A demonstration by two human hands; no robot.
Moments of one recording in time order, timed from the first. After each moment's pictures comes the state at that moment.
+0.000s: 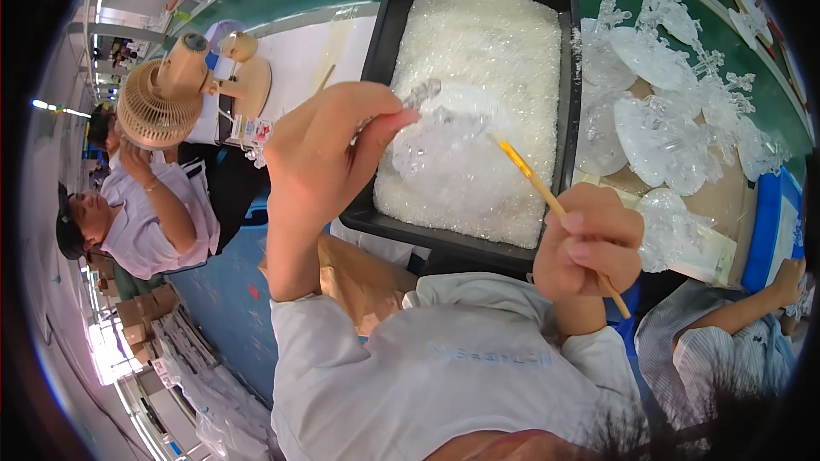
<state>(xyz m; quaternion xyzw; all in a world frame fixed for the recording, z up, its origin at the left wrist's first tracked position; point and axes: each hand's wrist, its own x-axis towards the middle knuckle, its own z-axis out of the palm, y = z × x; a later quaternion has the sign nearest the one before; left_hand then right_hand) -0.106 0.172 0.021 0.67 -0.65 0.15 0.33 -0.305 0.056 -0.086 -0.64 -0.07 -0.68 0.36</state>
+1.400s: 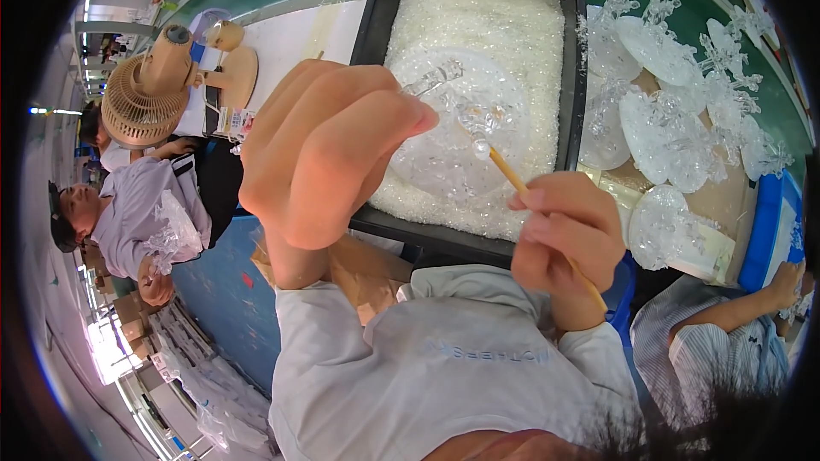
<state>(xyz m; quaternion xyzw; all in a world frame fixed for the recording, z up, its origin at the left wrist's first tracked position) -0.107 0.147 0.019 0.50 -0.71 0.28 0.41 -0.302 0.066 -0.067 -0.73 0.01 -0.56 0.39</state>
